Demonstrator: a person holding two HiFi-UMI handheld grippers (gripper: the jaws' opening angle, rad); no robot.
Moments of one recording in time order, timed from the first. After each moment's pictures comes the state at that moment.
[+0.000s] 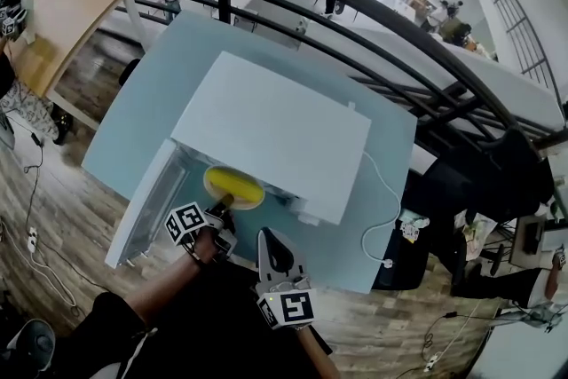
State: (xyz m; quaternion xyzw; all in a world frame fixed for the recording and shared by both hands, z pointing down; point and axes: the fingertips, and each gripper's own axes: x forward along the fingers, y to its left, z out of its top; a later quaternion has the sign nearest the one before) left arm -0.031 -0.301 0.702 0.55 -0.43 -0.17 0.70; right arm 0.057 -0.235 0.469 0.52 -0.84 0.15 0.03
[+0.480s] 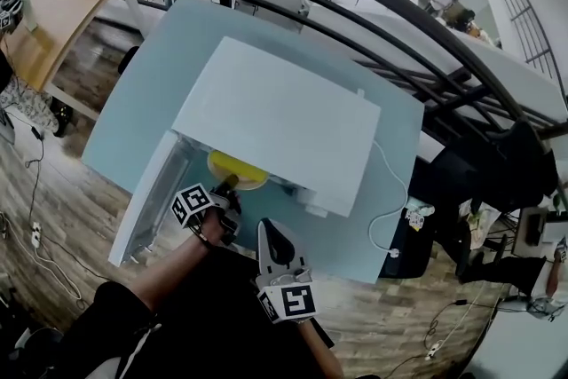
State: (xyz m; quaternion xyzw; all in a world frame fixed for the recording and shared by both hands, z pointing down) left arm -0.034 -0.330 0.721 0.53 -0.44 -0.18 0.70; right arm 0.043 -0.243 0.475 0.52 -0.84 0.16 0.04
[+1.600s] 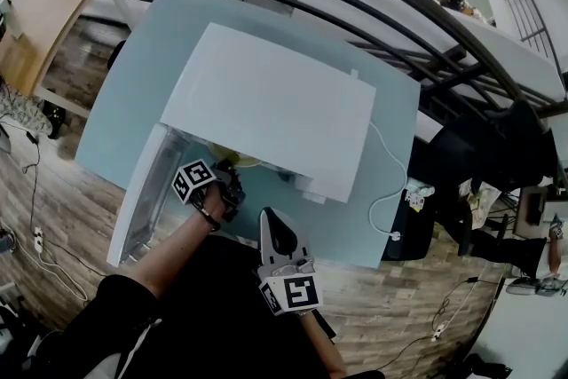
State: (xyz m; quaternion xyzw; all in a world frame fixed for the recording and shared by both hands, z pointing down) left arm -0.016 -0.366 0.743 0.53 -0.44 -0.15 0.71; right arm 0.059 -0.249 0.481 0.55 -0.82 0.17 0.04
